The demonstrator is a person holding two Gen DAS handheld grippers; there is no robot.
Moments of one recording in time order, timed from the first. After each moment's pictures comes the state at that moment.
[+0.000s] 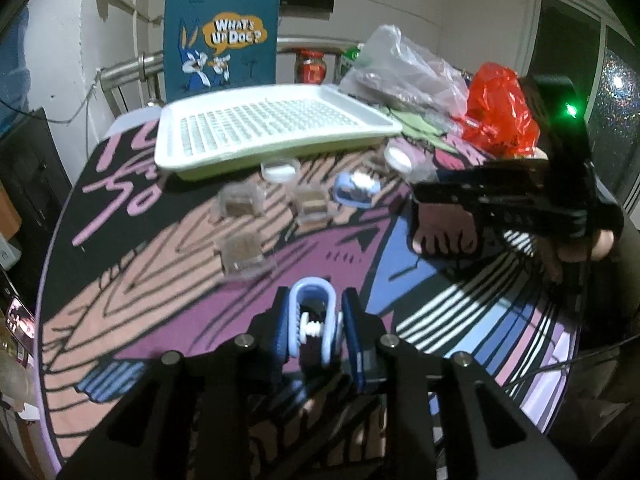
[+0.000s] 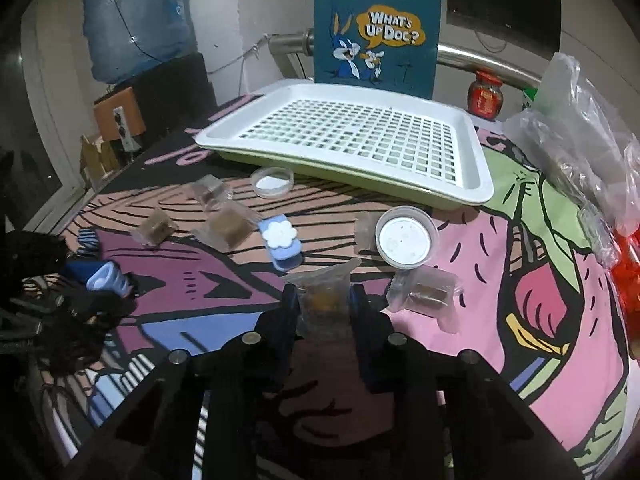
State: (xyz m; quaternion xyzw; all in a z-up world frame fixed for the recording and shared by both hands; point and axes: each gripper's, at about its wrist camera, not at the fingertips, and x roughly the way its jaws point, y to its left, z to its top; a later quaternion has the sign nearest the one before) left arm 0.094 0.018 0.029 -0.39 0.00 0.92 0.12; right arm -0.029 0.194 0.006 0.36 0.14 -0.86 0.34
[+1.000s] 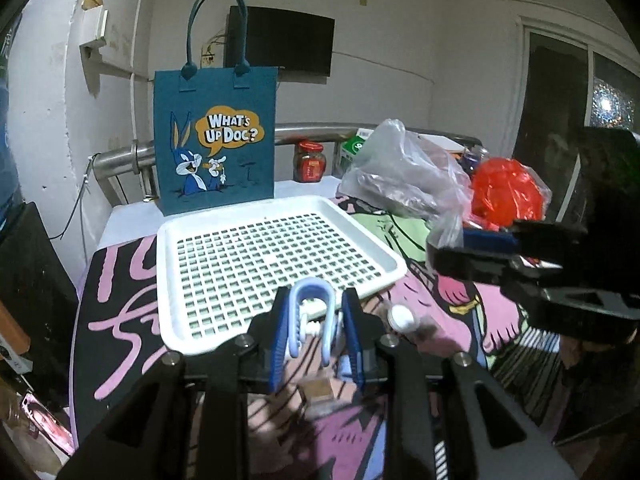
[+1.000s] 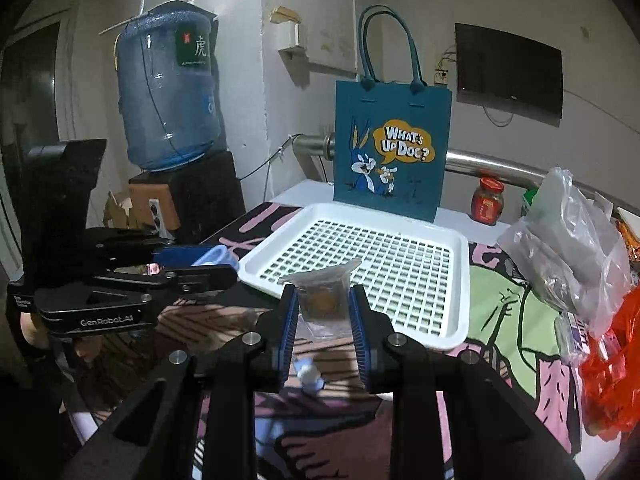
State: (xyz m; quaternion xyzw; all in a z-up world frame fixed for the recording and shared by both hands) left arm 0.010 0.021 0.120 -0.28 0.00 0.95 0.12; right arm -0.034 0.183 0.119 0.25 0.09 -0.88 0.39
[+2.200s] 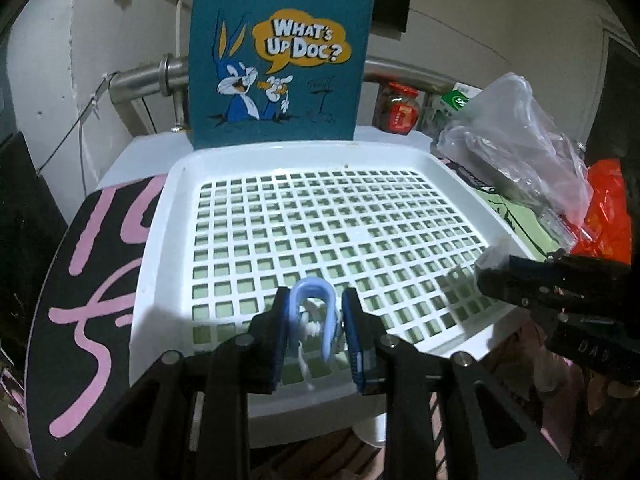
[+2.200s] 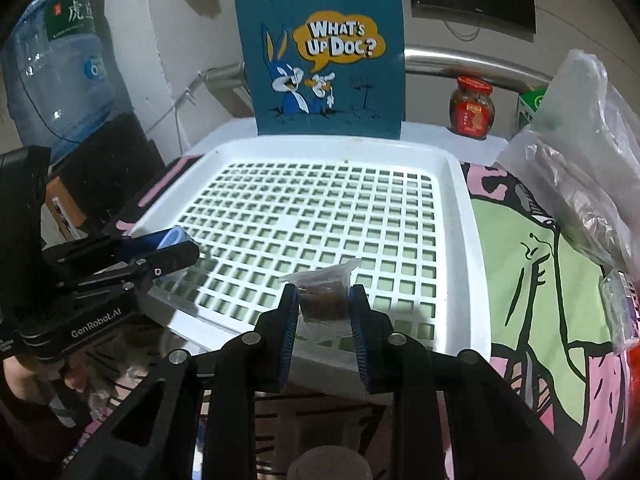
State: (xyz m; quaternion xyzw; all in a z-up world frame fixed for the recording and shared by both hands) left arm -0.116 -0.010 0.028 -0.37 -0.05 0.93 0.02; right arm -0.175 0.145 0.023 0.38 0.07 -0.87 0.30
